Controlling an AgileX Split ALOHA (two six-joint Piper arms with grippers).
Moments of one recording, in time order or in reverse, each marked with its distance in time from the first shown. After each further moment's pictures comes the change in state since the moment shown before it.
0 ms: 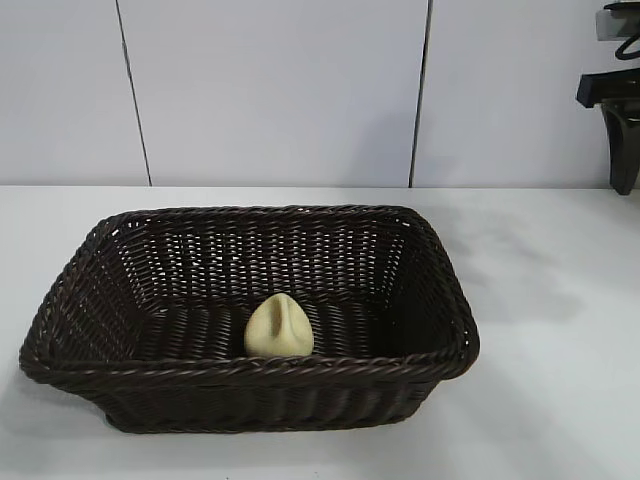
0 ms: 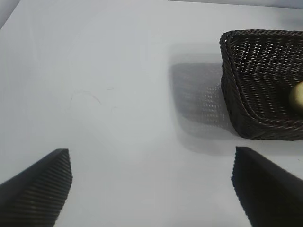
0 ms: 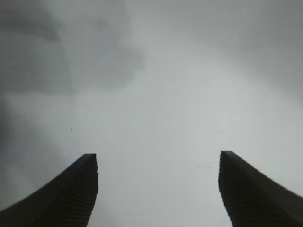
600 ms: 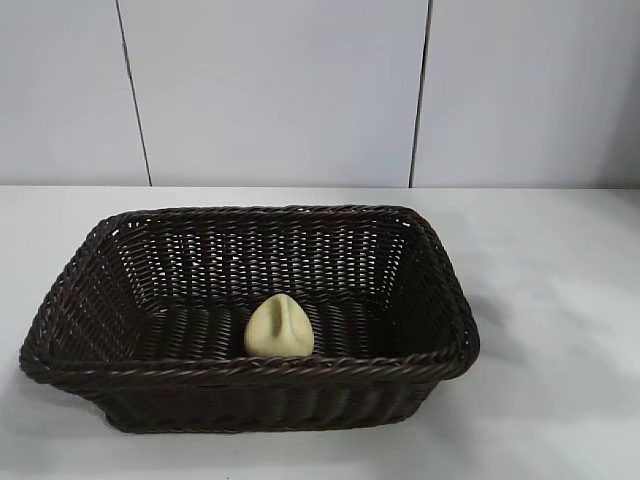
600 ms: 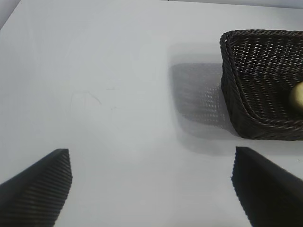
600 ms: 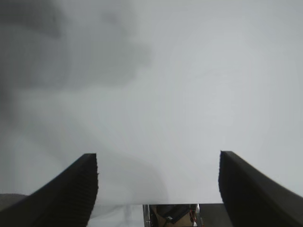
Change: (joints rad) left arm 0.000 0.000 0.000 0.000 0.000 0.000; right arm 0.000 -0.377 0.452 0.043 -0.001 -0.025
